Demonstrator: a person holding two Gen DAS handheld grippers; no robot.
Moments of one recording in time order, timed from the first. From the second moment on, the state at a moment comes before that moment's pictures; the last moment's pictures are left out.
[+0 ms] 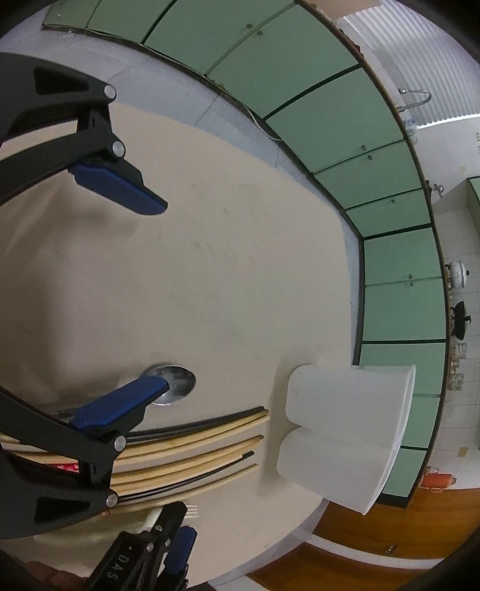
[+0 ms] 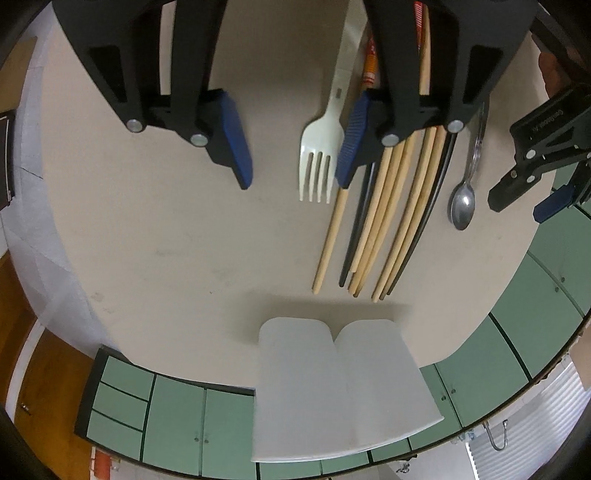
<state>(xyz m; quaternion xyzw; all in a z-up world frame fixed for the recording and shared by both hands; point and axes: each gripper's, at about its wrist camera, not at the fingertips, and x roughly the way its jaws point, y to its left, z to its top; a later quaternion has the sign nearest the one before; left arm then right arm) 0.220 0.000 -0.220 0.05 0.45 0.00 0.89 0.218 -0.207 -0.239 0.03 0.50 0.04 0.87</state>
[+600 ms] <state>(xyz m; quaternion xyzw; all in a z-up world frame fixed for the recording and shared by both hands) 0.243 -0.021 -0.228 0.05 0.45 -0.02 0.89 0.218 -0.215 -0.237 0.00 0.49 0.05 0.87</state>
